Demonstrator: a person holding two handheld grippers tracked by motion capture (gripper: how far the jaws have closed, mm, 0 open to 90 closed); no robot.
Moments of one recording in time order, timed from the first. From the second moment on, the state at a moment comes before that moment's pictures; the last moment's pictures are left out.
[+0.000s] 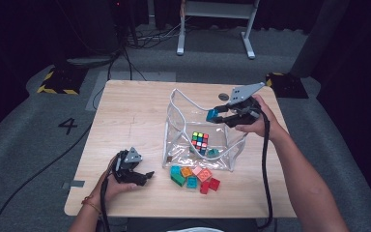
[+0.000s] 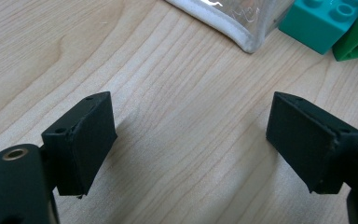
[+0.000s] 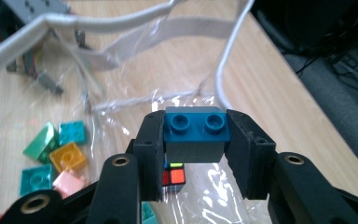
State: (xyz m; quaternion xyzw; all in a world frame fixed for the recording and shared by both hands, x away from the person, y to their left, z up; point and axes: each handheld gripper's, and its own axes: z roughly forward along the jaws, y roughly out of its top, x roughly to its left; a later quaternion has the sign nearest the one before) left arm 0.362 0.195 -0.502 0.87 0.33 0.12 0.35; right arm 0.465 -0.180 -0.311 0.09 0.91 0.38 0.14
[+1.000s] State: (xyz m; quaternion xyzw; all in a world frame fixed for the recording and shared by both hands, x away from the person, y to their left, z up) left arm 0.362 0.195 -0.502 0.87 0.33 0.12 0.35; right arm 0.484 -0.174 -0.335 0.13 0.98 0.15 0.07
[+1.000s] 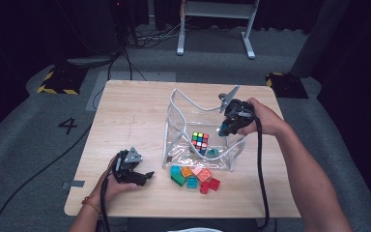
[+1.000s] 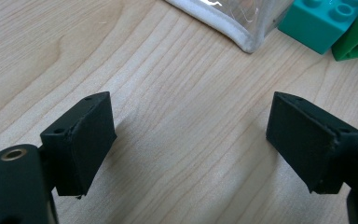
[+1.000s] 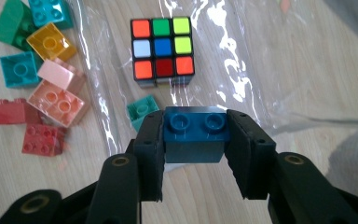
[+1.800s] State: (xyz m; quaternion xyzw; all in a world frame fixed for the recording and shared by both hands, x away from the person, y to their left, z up) left arm 0.362 0.194 -0.503 0.87 0.33 0.11 0.35; right arm 0.477 -0.195 -0.327 0.12 0.96 0.22 0.09
